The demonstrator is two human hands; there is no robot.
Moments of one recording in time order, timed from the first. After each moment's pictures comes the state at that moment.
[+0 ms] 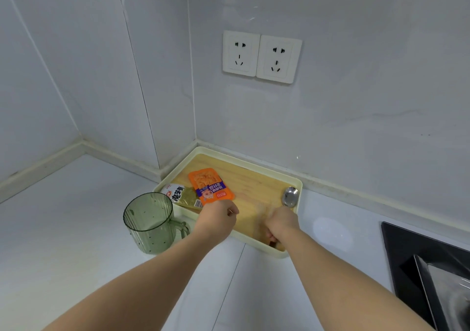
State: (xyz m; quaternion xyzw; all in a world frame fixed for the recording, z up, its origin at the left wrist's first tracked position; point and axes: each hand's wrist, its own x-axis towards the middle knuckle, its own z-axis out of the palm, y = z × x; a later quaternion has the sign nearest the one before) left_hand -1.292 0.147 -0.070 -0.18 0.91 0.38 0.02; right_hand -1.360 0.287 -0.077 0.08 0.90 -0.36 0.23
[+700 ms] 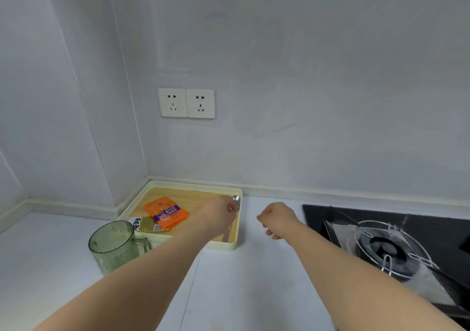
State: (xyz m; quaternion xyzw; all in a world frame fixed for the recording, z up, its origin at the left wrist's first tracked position) left_hand -1.253 0.241 0.025 -0.01 0.93 0.35 0.03; right_hand -1.270 0.396 0.020 0.07 0.90 -0.41 0.14
